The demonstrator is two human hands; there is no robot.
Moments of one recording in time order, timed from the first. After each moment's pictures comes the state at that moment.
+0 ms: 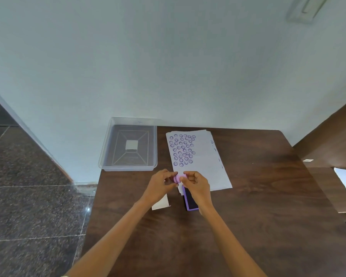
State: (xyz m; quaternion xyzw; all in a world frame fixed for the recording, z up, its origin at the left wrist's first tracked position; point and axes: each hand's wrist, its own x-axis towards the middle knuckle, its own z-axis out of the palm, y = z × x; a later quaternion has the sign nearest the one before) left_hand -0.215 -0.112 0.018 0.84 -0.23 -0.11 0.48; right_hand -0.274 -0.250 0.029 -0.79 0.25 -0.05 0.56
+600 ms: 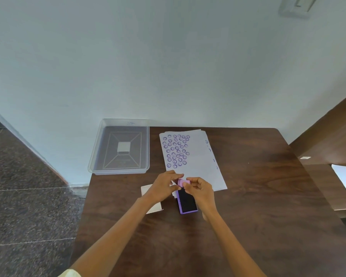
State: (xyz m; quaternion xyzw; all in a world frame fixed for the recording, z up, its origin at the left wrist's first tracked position) left_hand -0.206 -0.151 0.011 0.84 -0.31 -0.16 0.42; right_hand -0.286 -0.284 0.018 -0.76 0.28 -0.04 0.59
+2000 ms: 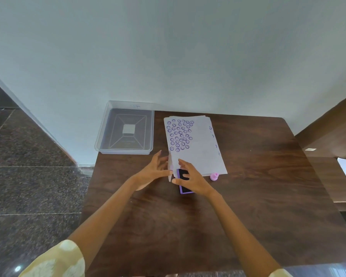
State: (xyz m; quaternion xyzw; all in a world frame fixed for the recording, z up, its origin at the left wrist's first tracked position) left_hand -0.214 -0.106 0.005 0.67 -0.12 -0.41 0.61; right_hand -0.286 -0.289 0.003 -0.83 0.05 0.16 0.53
